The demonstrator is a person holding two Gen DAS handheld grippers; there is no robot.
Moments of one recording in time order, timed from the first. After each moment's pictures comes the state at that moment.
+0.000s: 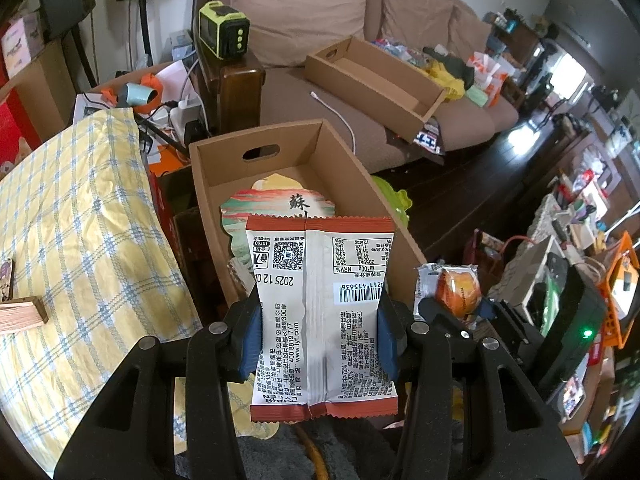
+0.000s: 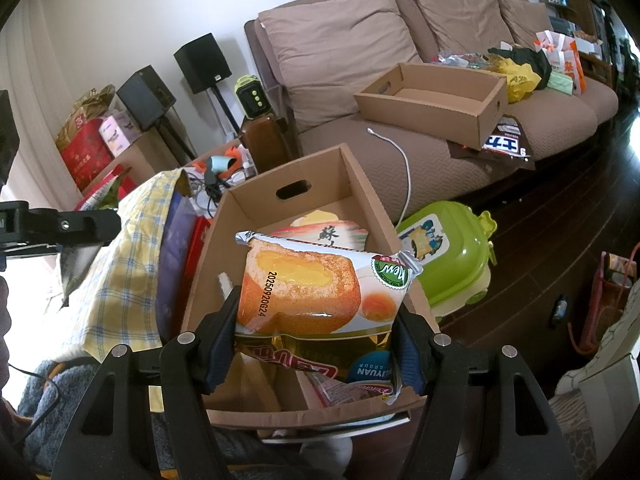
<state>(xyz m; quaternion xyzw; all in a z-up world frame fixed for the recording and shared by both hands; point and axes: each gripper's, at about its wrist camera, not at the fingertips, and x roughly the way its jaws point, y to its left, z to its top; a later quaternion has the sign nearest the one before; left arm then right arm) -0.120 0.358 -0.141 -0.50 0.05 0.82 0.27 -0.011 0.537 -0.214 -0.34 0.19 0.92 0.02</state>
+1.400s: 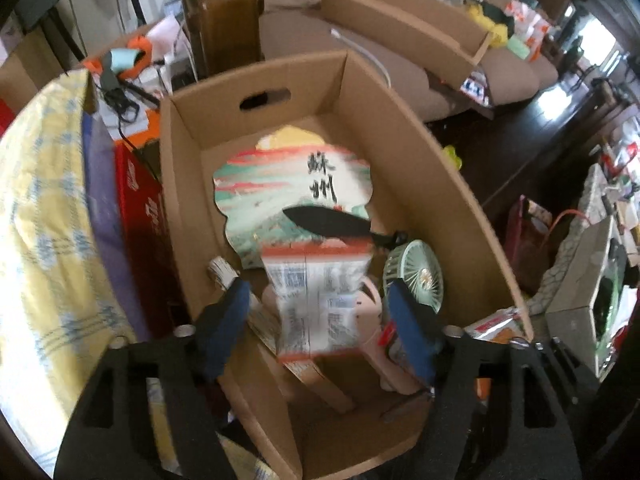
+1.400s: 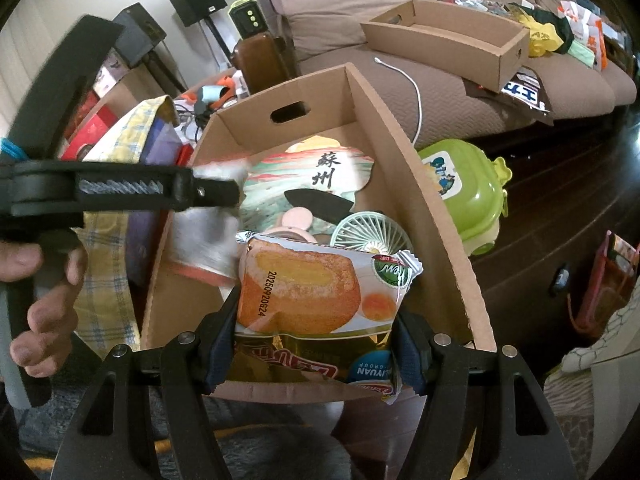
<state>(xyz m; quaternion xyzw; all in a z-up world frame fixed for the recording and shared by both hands) -0.169 0.408 -0.225 -0.56 0.10 0.79 0.23 -0.033 0.520 -0.260 -0.45 0.17 0.88 0.00</state>
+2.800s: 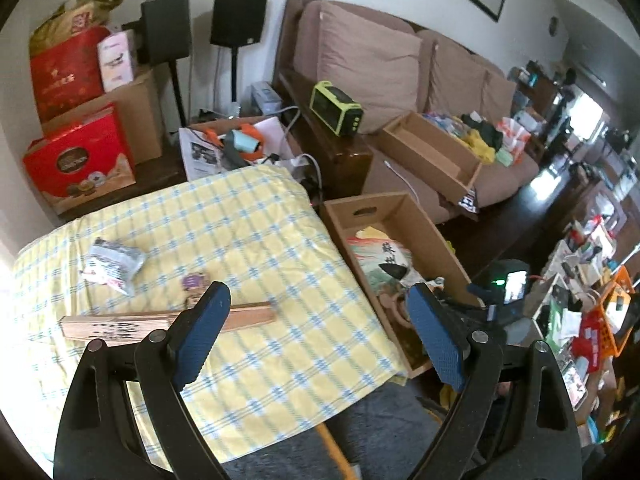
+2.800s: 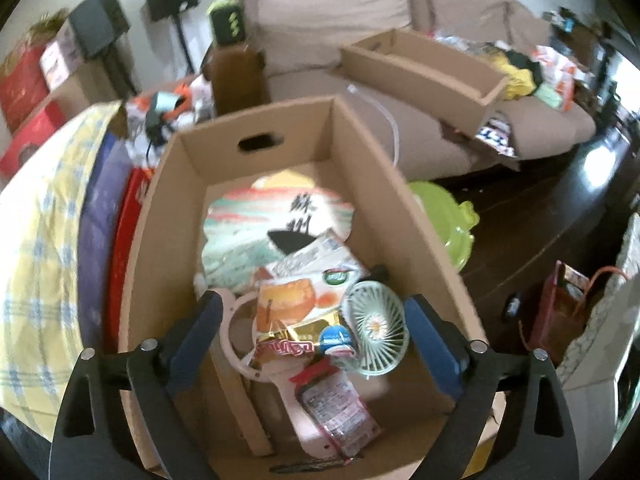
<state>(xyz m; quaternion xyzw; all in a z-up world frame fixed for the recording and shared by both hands) -0.134 0.135 -0.021 -0.44 0.01 0.87 0.22 -0.095 0.487 -0.248 -0.43 0.10 0.89 0.12</state>
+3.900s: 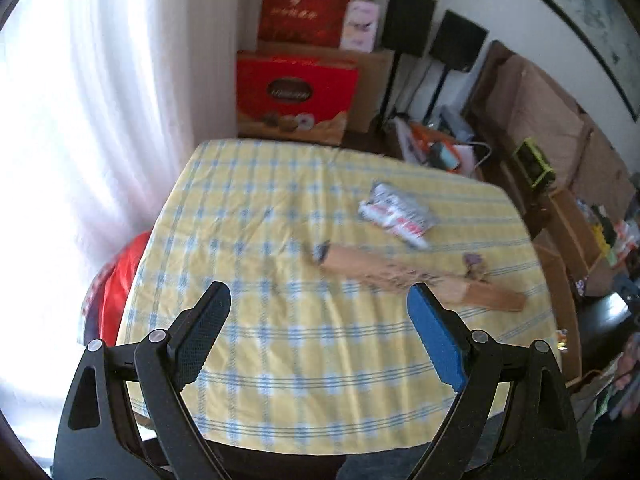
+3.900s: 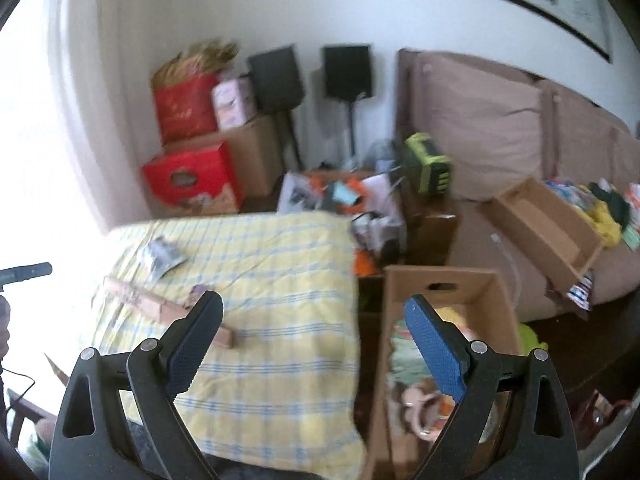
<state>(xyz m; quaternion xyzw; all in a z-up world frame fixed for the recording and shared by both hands) -0.119 -0.147 -0.087 -0.44 -0.10 0.89 -0.03 -0.115 0.294 -0.062 -0.33 0.01 0.94 -0.10</state>
